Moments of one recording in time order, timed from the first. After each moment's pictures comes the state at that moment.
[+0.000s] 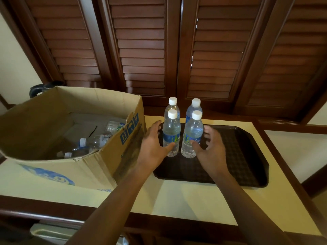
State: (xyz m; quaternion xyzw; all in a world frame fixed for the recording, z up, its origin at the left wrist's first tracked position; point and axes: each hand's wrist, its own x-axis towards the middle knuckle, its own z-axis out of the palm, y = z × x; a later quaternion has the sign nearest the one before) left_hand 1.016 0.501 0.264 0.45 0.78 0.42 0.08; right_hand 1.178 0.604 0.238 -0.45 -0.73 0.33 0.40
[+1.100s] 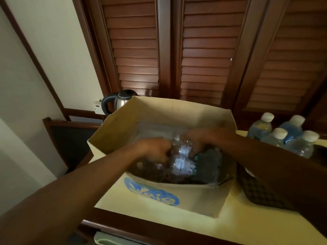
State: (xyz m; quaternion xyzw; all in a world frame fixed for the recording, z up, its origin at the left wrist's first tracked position) left_hand 0.742 0.370 0.346 0.62 0.74 -0.04 0.28; right_hand 0.855 0.536 0.328 -0.20 -0.95 0.09 -0.21
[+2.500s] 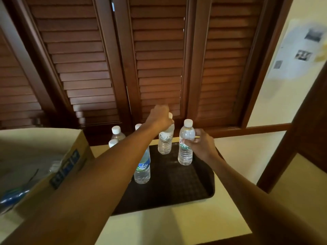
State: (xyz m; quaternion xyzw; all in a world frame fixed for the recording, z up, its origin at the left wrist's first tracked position) left_hand 1.120 0.708 0.398 0.62 0.75 0.22 0.03; right_hand 1.300 0.736 0.293 -0.50 -0.73 0.29 0.36
